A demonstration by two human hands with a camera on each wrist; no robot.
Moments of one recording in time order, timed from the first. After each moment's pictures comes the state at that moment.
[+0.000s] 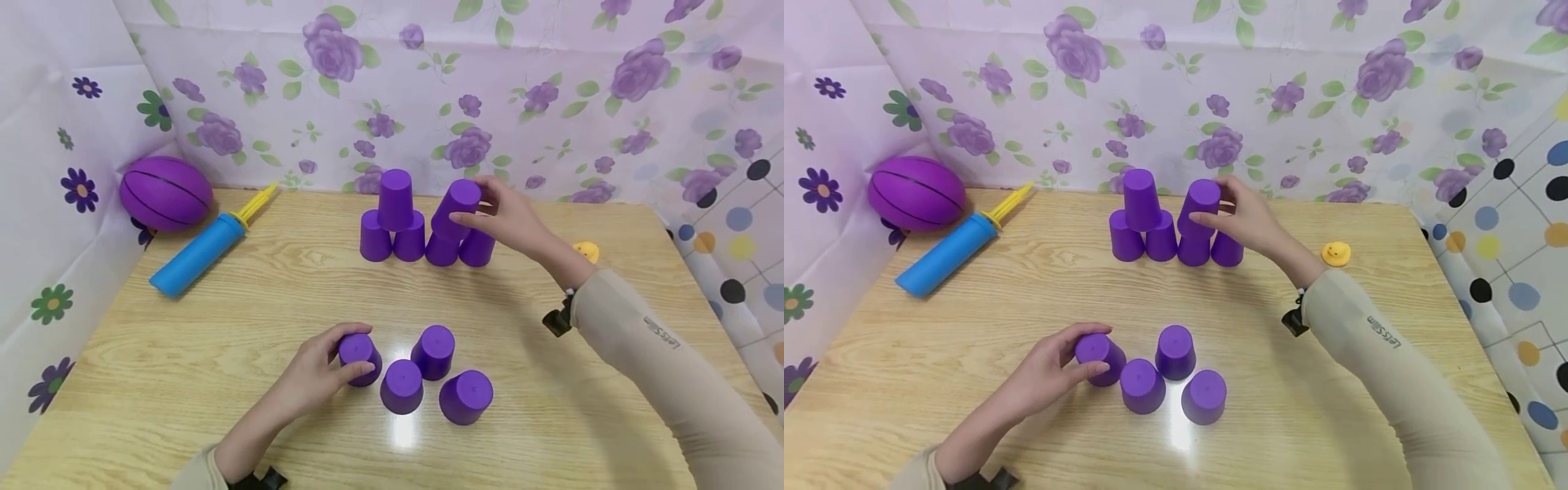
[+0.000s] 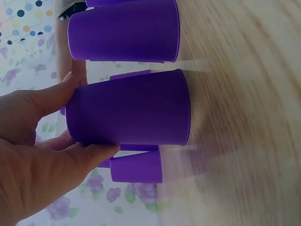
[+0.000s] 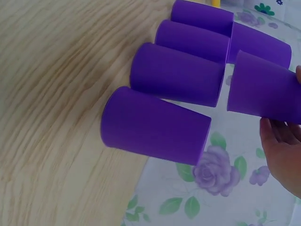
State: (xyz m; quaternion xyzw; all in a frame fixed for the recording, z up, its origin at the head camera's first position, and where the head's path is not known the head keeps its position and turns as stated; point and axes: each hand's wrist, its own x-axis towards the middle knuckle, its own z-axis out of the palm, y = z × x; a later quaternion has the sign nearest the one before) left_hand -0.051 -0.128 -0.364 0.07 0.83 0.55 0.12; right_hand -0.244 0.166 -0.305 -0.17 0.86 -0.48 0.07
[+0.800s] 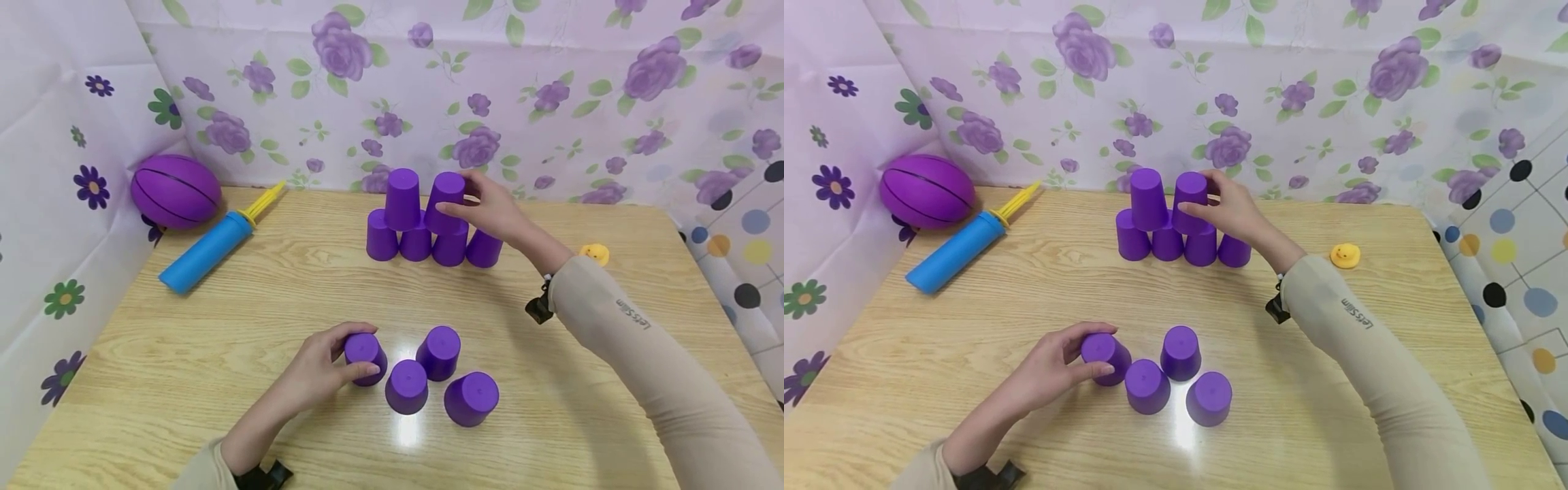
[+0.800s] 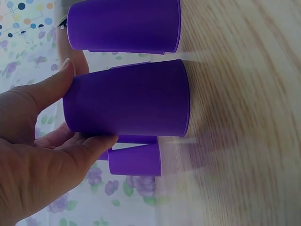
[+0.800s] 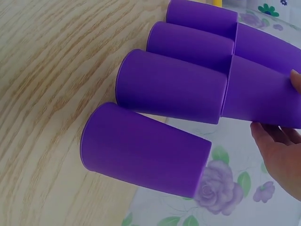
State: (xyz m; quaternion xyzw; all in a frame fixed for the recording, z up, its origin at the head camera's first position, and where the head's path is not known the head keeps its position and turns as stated) left_hand -0.055 -0.133 -0.364 0.09 0.82 0.55 0.12; right_hand -0.266 0.137 -0.310 -0.17 0.86 -0.47 0.08
